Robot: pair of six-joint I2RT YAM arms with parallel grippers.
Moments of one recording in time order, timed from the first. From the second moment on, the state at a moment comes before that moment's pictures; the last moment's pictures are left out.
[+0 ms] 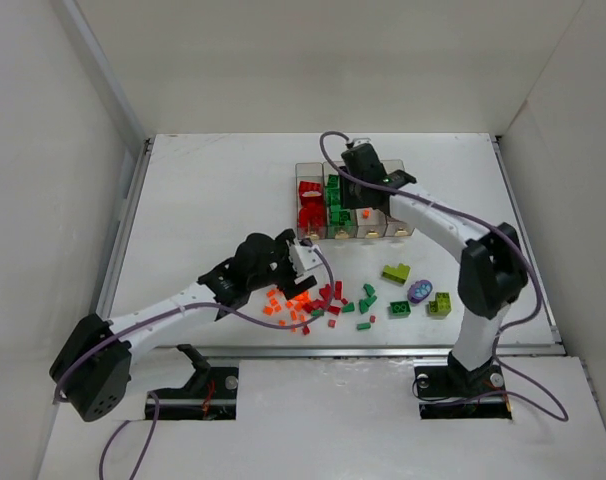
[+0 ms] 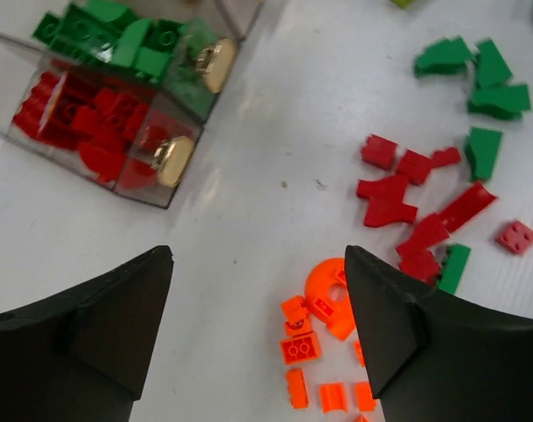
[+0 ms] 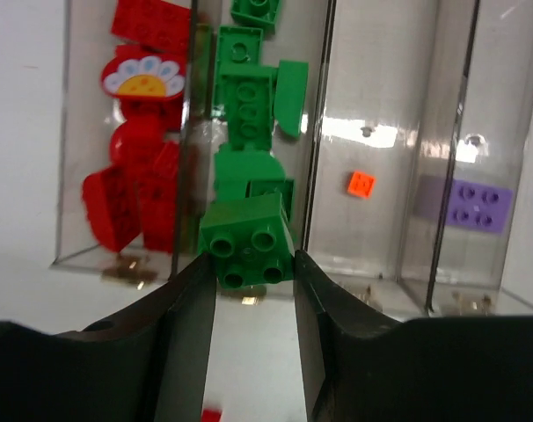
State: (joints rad) left arm -0.76 1.12 0.57 0.08 0.15 0.40; right arm 0.58 1.76 1.50 -0.52 0.27 0.37
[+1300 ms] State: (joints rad) left arm -0.73 1.44 0.88 -0.49 0.18 0.53; right arm 0.63 1.42 1.22 -0.47 0.13 0.33
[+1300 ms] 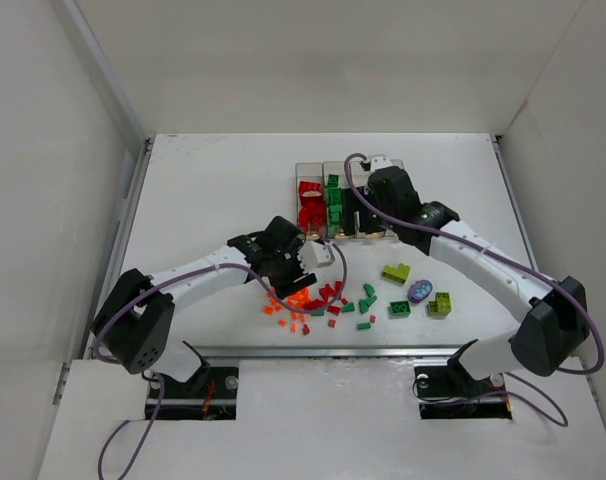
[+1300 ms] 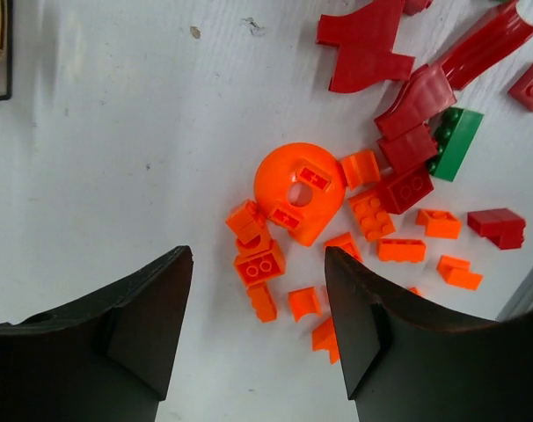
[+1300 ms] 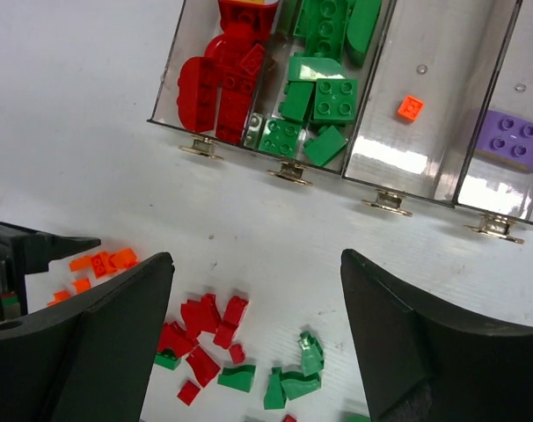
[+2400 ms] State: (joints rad) left arm -0.73 1.50 0.84 -0.50 0.06 0.30; right arm 0.34 1.73 1.40 -0.40 0.08 0.23
